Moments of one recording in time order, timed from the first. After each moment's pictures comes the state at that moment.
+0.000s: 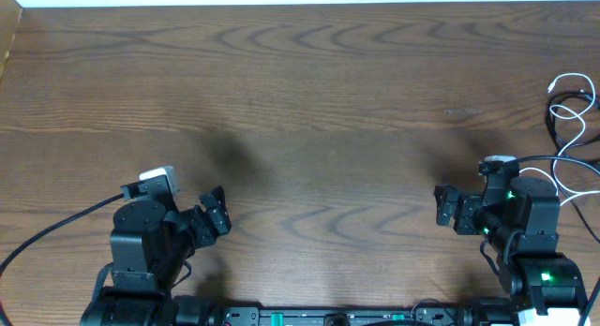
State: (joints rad) left arm -0.10 0.54 0.81 -0.97 0.01 -0.40; right arm 0.01 0.67 0.57 -0.70 -0.14 0.13
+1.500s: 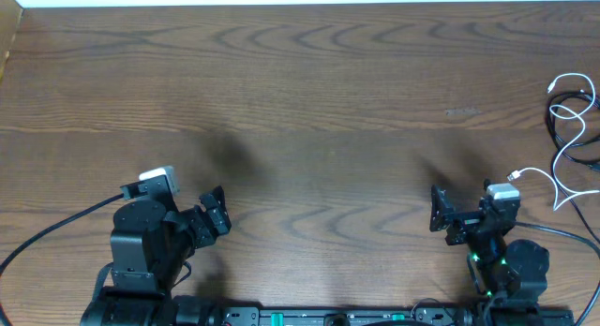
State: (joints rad) left arm -0.10 0.54 0.81 -0.97 0.01 -0.40; right arm 0.01 0.09 0.11 -0.25 -0.19 0.13
